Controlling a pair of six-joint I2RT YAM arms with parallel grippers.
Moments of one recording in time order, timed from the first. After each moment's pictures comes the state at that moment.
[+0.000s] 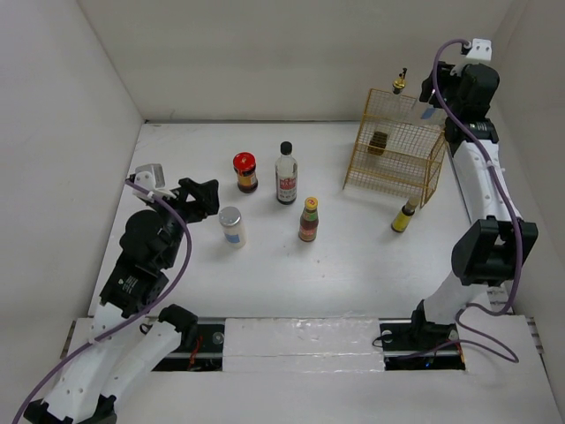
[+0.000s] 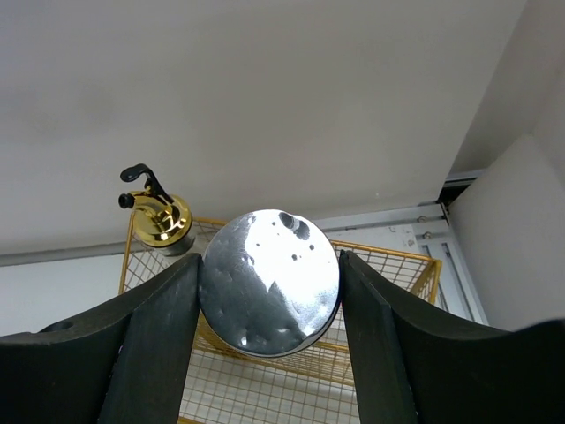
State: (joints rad) left arm -0.48 0.57 0.84 -0.30 -0.32 -0.46; right arm -0.10 1.68 1.70 -0.10 -0.01 0.08
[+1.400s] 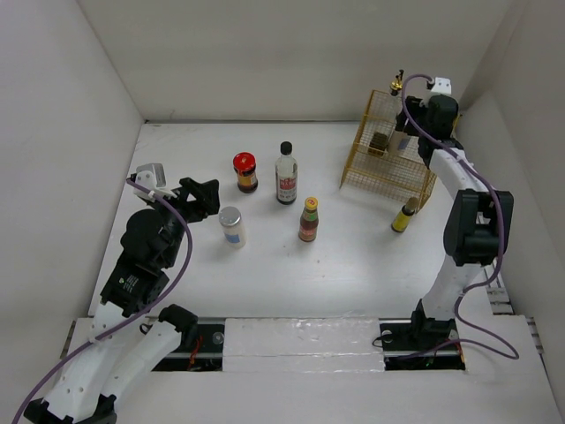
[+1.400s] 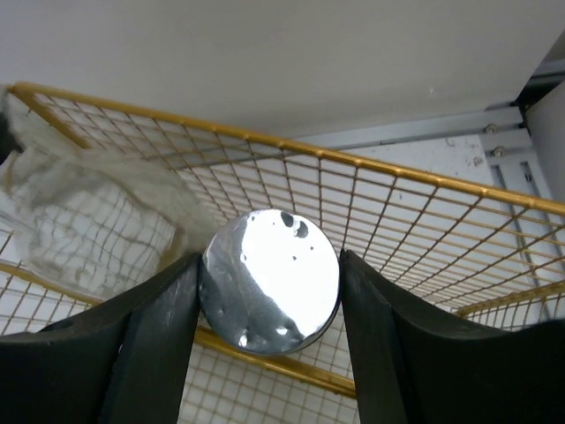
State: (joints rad) left arm -0.48 0.59 0.84 -0.30 -0.32 -0.46; right arm -0.05 1.87 1.51 0.11 -0.02 0.11
